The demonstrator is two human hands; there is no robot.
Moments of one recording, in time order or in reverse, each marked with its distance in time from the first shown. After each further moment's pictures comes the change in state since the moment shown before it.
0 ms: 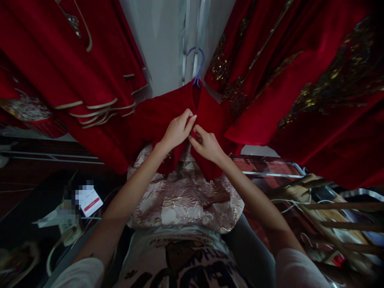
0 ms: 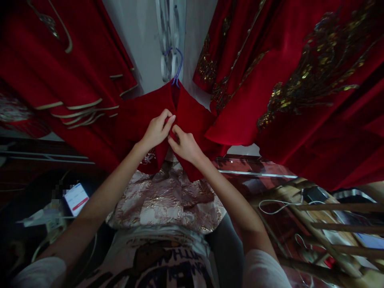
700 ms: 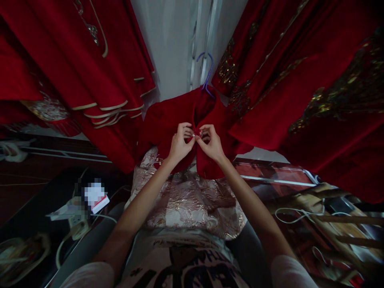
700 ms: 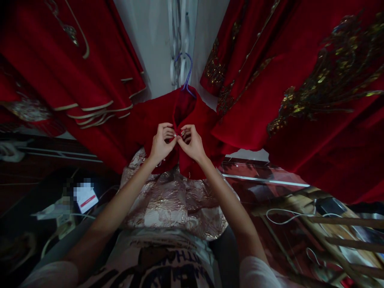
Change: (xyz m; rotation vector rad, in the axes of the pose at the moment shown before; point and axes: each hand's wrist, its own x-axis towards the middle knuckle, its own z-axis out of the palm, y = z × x) left_hand -0.048 -0.018 0.025 -0.295 0.199 -0.178; right_hand 0.010 0.039 0.035 0.405 0.198 0.054
